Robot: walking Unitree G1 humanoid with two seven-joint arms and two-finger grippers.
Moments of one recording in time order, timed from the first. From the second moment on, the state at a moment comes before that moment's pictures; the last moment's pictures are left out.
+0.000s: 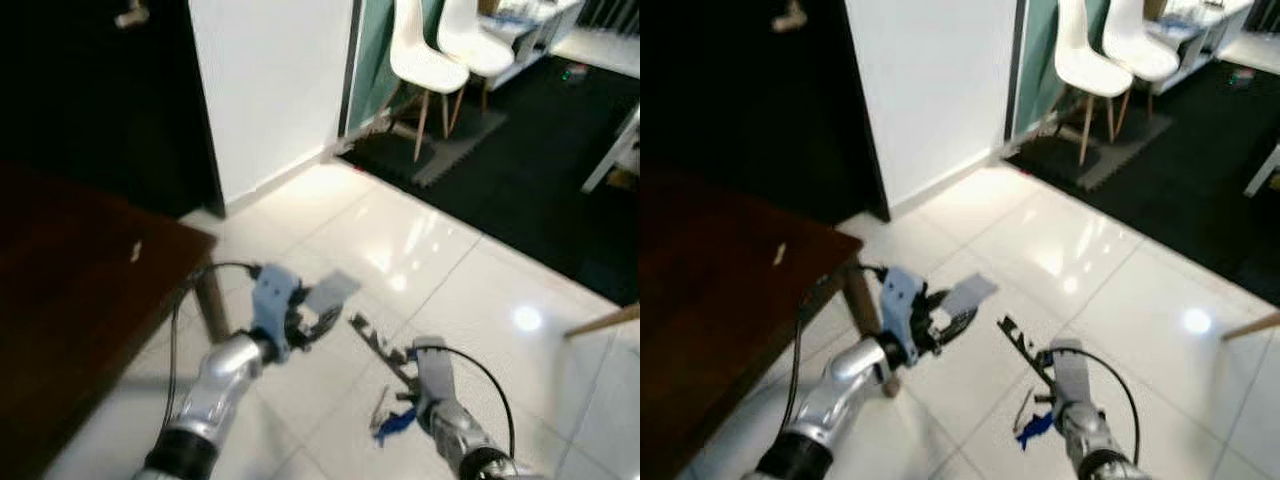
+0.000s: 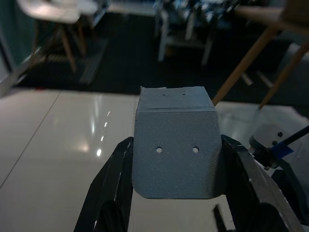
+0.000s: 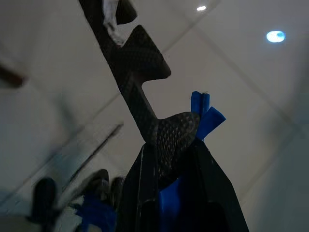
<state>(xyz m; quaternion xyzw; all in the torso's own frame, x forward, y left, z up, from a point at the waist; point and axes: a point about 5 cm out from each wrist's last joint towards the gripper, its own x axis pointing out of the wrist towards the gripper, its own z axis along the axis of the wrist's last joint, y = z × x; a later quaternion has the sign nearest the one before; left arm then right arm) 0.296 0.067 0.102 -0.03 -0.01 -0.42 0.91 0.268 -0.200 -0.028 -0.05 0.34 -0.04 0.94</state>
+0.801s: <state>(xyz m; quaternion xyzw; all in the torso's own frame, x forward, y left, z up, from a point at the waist) 0.300 0.083 0.091 -0.05 0.01 -0.39 0.92 0.308 -0.186 0.009 -0.02 0.25 -0.01 0.97</state>
